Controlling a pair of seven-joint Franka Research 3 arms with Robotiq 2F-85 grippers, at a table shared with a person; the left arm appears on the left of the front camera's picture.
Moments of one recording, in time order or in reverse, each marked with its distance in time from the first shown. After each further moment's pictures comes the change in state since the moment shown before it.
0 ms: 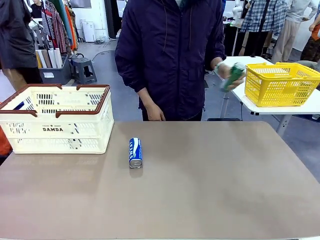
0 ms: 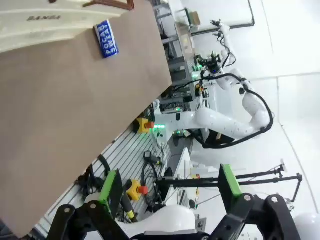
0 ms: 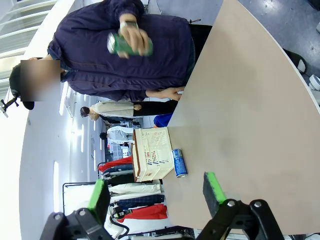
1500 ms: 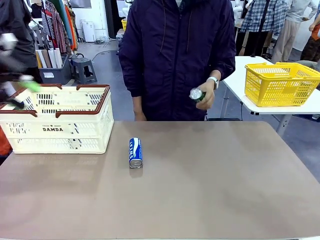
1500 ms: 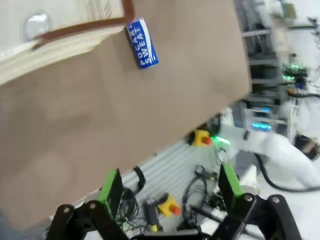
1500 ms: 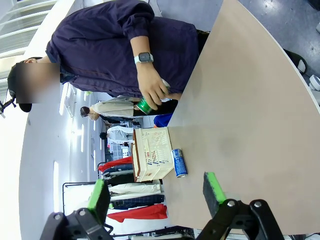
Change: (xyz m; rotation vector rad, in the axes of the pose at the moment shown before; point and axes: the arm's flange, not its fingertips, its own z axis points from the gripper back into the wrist) left arm 0.095 -0.153 -0.221 0.569 0.082 -0.004; right arm 0.000 0.001 0.000 0.000 0.000 0.001
